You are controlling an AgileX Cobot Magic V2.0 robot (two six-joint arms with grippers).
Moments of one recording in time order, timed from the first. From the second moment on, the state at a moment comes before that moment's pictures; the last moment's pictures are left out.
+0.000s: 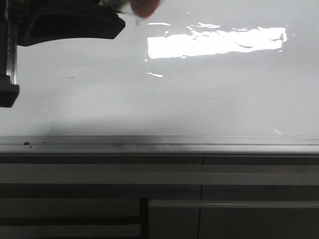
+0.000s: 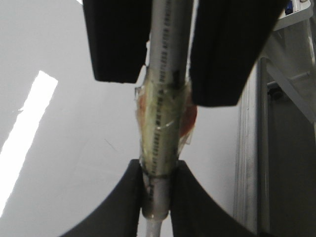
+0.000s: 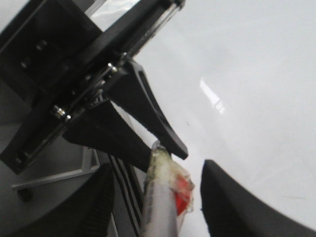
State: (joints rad) left arm -0.76 1.06 -0.57 0.92 -0.21 -0.03; right arm 0.91 1.08 -0.87 0.28 0.28 -0.66
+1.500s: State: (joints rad) left arm -0.77 0.64 -0.68 0.61 0.46 -0.15; right arm 0.78 1.08 -0.88 0.28 0.40 -0.53
